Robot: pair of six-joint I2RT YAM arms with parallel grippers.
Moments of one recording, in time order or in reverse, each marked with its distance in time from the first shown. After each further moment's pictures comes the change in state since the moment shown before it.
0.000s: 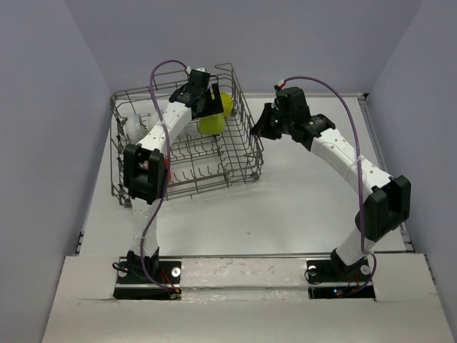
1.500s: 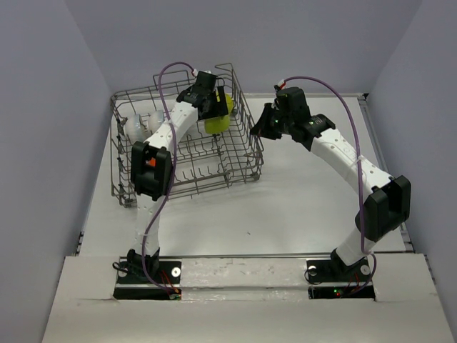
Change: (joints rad) left arm -0.026 0.095 0.076 -0.035 -0.012 -0.007; right arm 0.000 0.000 0.000 0.000 0.000 -0.003
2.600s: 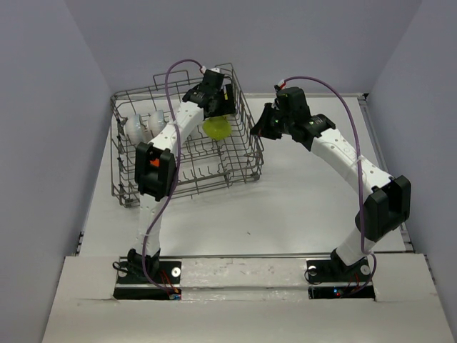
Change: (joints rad) left arm -0.046 0.018 0.061 0.002 0.010 0.008; right arm -0.001 0.000 0.000 0.000 -0.001 0.000
